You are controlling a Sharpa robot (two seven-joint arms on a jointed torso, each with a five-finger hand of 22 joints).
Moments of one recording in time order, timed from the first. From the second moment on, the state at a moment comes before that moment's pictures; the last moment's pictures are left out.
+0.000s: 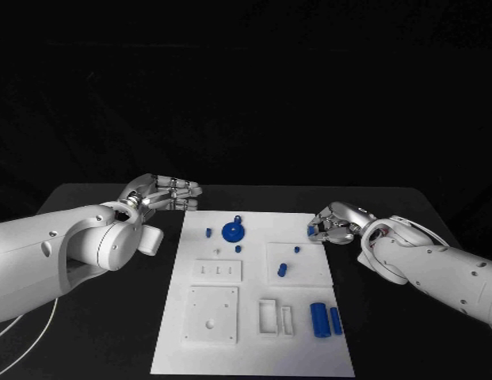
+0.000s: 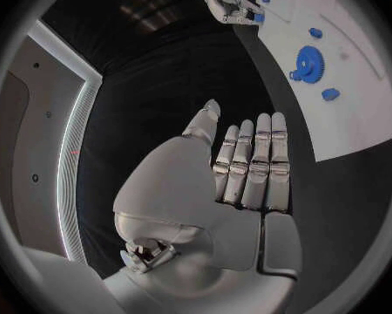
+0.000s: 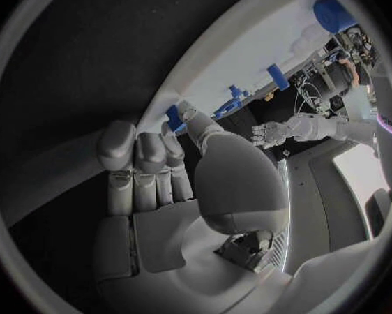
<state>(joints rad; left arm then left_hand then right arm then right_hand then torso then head) 1.45 -0.79 -0.20 1.41 -0.11 -0.38 0.21 1.43 0.00 -0.04 -0.03 0.18 1.01 0.15 0.07 0.06 1.11 0.13 0.06 0.06 1.14 0.12 0.09 0.06 0.08 1.00 0.11 0.21 0.08 1.04 -0.77 0.20 1.10 -1.39 -0.30 0.13 1.27 -0.07 0.32 -0.15 0.13 1.18 0.08 0.06 0.06 1.25 -0.01 1.14 1.17 1.44 -0.08 1.07 1.05 0.08 1.47 -0.09 0.90 1.31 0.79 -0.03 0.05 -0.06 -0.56</state>
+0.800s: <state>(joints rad) 1.45 -0.79 -0.20 1.42 -0.16 -0.35 0.16 1.40 0.03 -0.05 0.01 0.18 1.10 0.10 0.07 0.06 1.35 0.04 0.06 0.06 1.37 0.01 0.25 0.12 0.05 1.13 0.00 0.35 0.15 1.05 -0.77 0.22 1.17 -1.38 -0.33 0.09 1.27 -0.05 0.34 -0.16 0.11 1.21 0.07 0.06 0.06 1.25 -0.02 1.14 1.18 1.45 -0.08 1.07 1.06 0.08 1.47 -0.10 0.91 1.31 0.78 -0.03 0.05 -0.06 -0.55</state>
